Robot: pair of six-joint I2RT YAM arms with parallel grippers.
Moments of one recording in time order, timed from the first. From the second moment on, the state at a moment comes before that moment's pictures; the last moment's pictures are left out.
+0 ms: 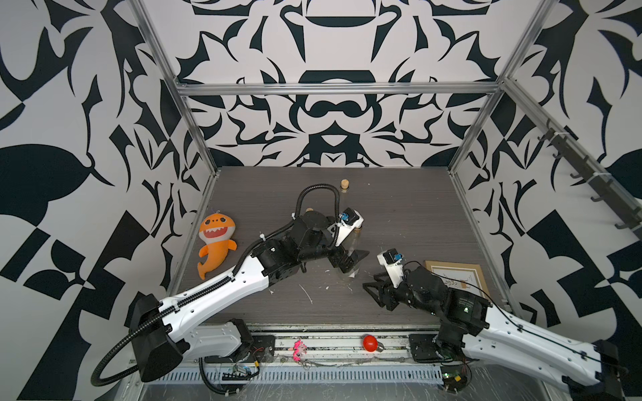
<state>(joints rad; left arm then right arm) -0.95 1.20 1.03 -0.24 0.19 0.02 1.02 0.62 0.46 -0.38 0.02 0.49</state>
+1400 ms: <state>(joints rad) -0.92 1.33 0.76 0.25 0.22 -0.03 1.02 0.48 0.36 -0.44 0.04 0.54</state>
